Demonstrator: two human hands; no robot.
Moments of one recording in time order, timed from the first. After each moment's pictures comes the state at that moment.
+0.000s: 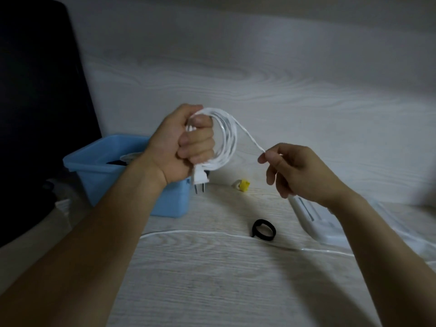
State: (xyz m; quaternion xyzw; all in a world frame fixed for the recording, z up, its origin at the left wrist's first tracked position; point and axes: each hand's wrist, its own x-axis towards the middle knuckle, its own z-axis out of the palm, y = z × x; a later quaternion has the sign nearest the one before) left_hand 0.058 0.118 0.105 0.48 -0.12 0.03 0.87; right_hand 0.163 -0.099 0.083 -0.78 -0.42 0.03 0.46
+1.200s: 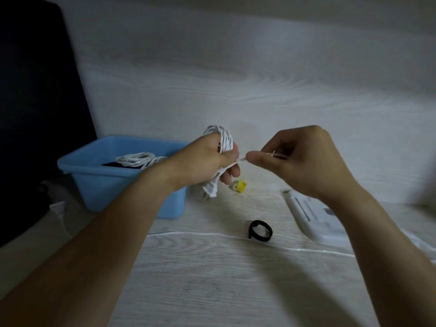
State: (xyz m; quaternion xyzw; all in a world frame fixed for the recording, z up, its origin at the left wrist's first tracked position) left_hand 0.061 0.084 0.095 0.85 -0.04 0.14 0.50; right_hand 0.131 -0.100 0.111 -0.80 -0.44 -0.20 0.37
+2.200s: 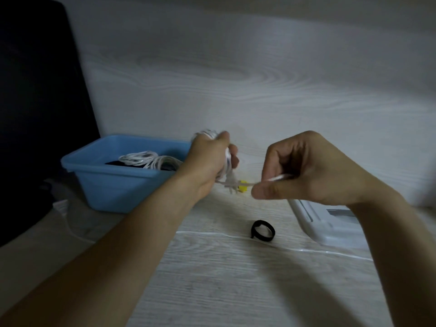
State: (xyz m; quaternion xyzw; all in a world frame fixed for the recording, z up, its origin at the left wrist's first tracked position) left_hand 0.085 0.066 0.085 0.60 0.12 0.27 0.74; right_hand 0.118 -0.111 0.123 -0.70 -0.58 0.08 0.41
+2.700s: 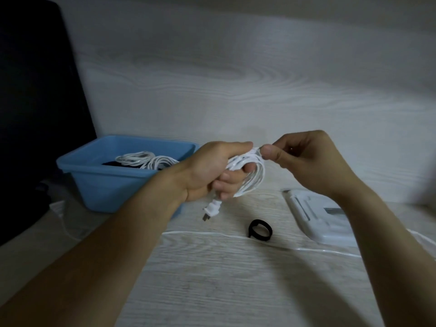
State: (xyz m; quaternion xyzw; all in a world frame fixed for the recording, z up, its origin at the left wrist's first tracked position) left_hand 0.061 0.068 0.092 0.72 -0.05 -0.05 0.69; right_hand 0.155 -0.108 0.101 -0.75 -0.46 -0.10 0.46
